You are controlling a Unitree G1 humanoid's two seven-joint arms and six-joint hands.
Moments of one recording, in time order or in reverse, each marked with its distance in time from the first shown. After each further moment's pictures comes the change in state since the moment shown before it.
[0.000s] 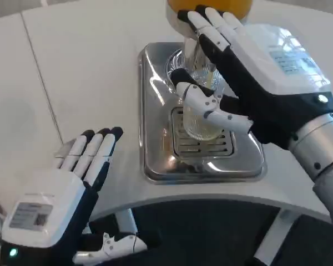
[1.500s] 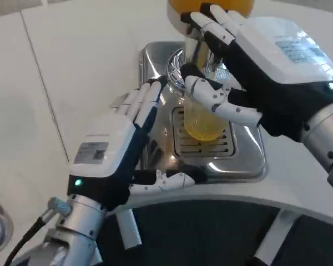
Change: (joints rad) left arm -0.476 -0.113 -0.196 0.358 -0.065 0.027 0.044; right arm -0.036 0.029 -0.094 -0.032 -0.039 -0.030 0.181
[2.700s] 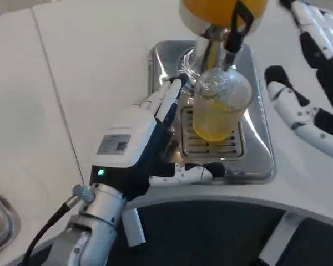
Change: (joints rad) left arm -0.120 -0.041 -0.068 0.134 -0.007 0.016 0.014; right arm 0.417 0.046 -0.295 -0.205 0.169 -0.140 -0.270
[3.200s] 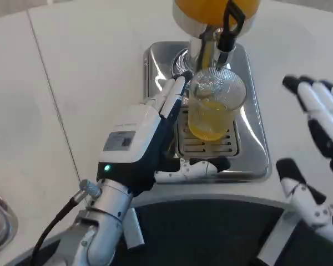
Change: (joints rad) left arm -0.046 -0.021 -0.016 0.065 -0.030 -0.001 0.015; right arm 0.508 -0.006 -0.159 -0.064 0.119 -0.380 -0.166
